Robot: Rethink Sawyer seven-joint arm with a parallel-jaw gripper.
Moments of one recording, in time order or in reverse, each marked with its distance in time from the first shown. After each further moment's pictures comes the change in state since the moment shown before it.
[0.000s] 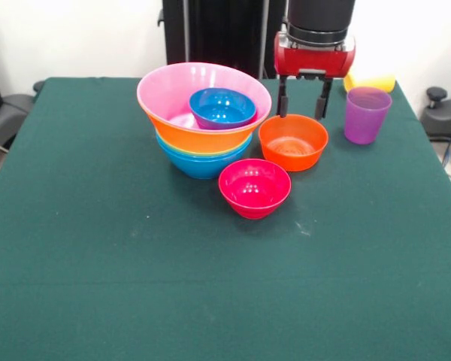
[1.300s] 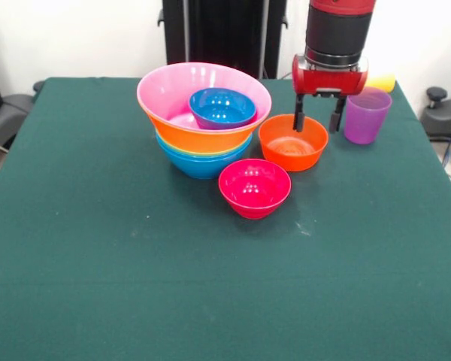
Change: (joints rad) arm 0.097 0.099 -0.062 -0.001 0.013 -0.103 0.000
